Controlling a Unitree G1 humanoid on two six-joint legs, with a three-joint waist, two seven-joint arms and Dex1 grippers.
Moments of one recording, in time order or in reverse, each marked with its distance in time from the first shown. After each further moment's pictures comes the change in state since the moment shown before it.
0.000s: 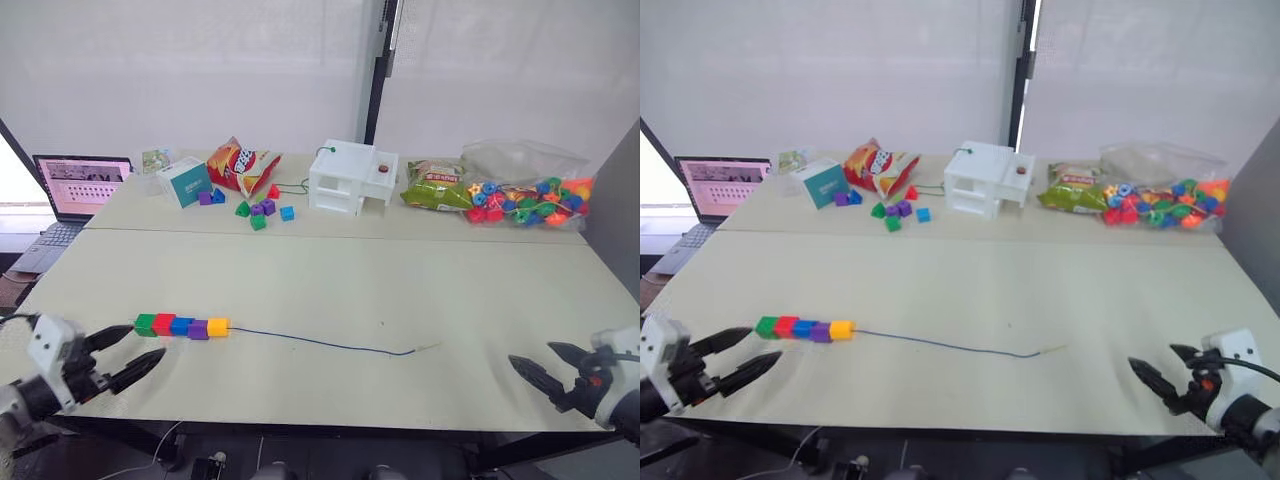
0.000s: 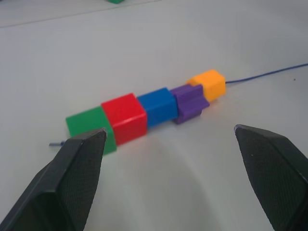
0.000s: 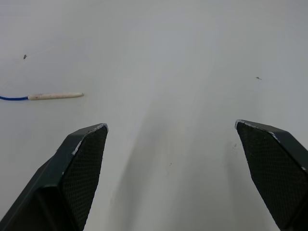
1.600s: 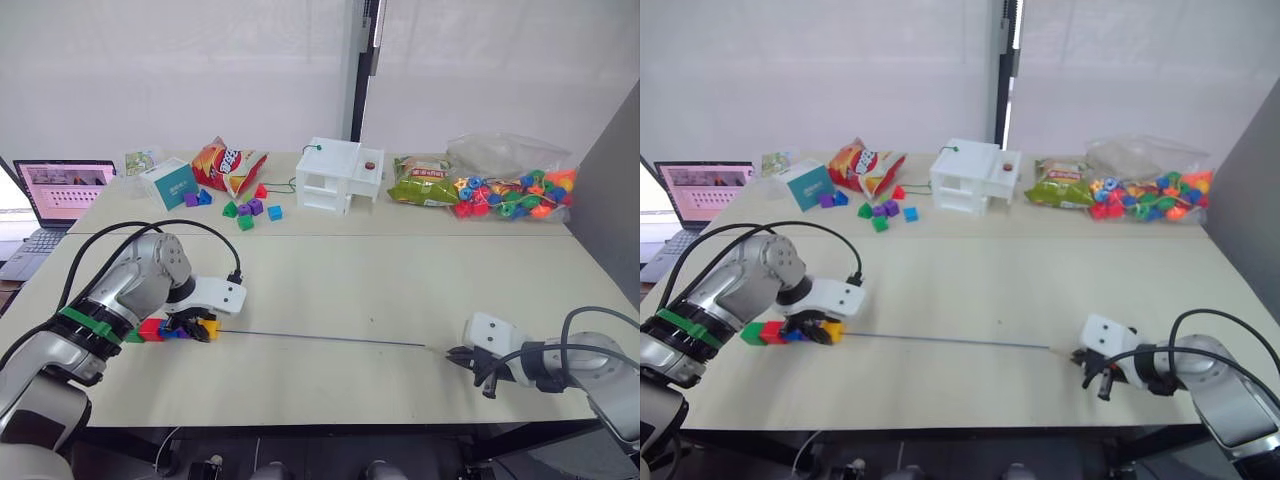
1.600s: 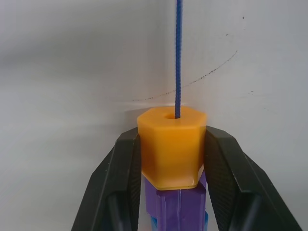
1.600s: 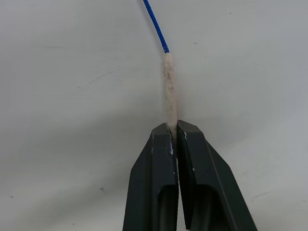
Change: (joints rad) left arm -1.088 0.300 -1.307 0.308 0.735 -0.052 -0.426; right arm -0.400 -0.379 0.717 0.062 -0.349 -0.142 0.144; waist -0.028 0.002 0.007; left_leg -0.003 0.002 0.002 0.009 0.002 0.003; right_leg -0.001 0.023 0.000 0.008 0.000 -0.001
